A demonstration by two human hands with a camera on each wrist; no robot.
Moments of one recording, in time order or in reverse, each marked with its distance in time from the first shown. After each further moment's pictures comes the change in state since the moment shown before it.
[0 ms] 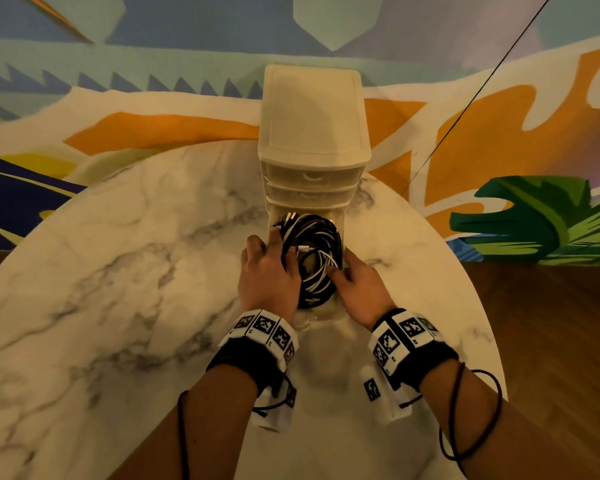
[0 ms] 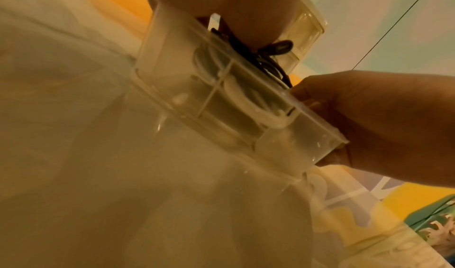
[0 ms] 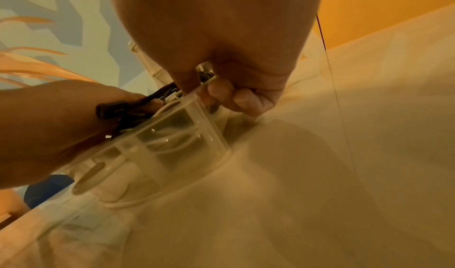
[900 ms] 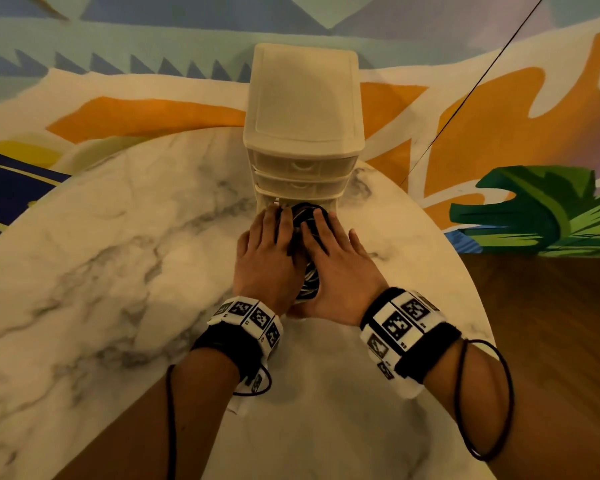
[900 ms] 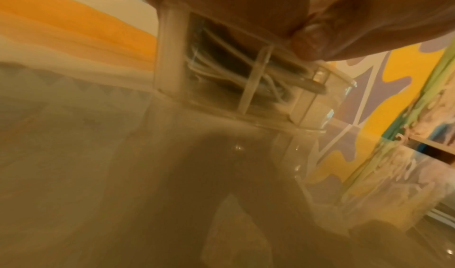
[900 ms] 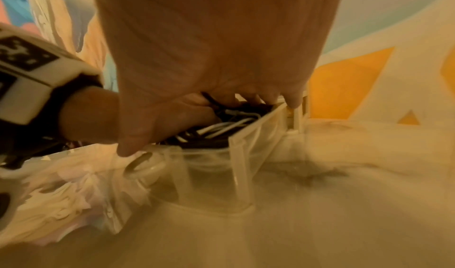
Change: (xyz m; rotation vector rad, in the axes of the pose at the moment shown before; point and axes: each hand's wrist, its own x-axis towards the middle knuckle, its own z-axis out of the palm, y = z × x) left_hand 0.014 -0.002 0.010 0.274 -0.113 0.273; right_hand 0.003 -0.030 -0.007 -0.748 -0.222 -0.251
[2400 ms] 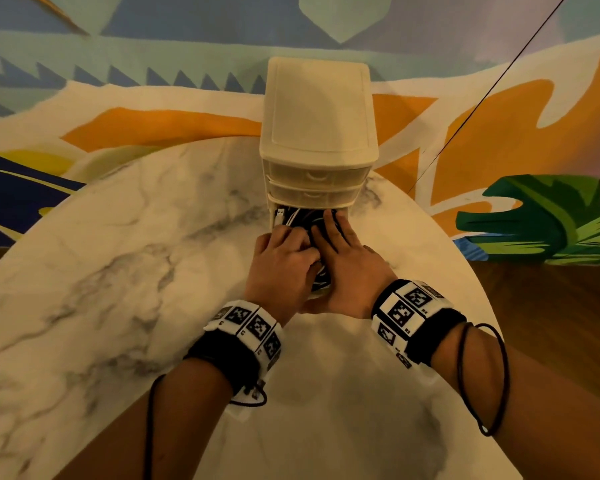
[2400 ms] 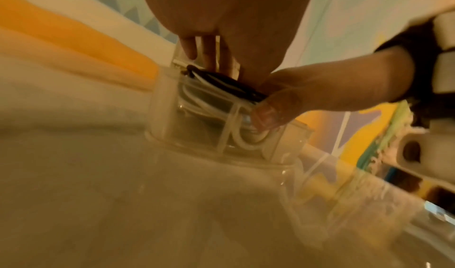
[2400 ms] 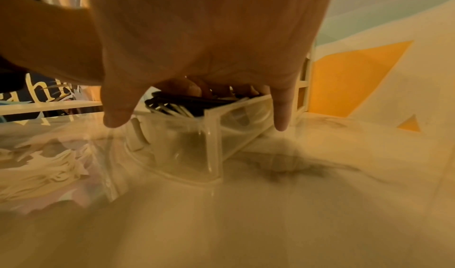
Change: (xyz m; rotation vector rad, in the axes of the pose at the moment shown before) left_hand 0.001 -0.005 -0.022 -0.047 0.092 0.306; right_hand 0.020 0.010 0.001 -0.042 0.001 -0.011
